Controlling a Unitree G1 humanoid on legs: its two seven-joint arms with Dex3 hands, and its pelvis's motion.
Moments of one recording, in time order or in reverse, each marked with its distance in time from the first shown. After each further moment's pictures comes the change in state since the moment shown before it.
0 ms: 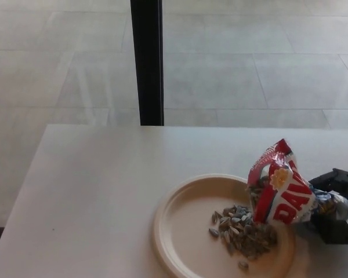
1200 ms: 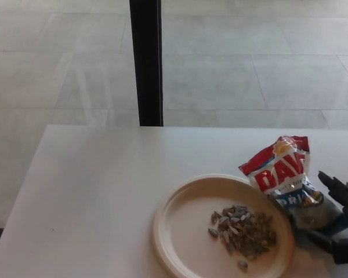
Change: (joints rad) left_arm 0.000 -0.010 0.008 -0.005 -0.005 -0.002 -0.007; right_arm 0.067 -0.252 0.219 -0.066 -0.055 -0.111 0.064
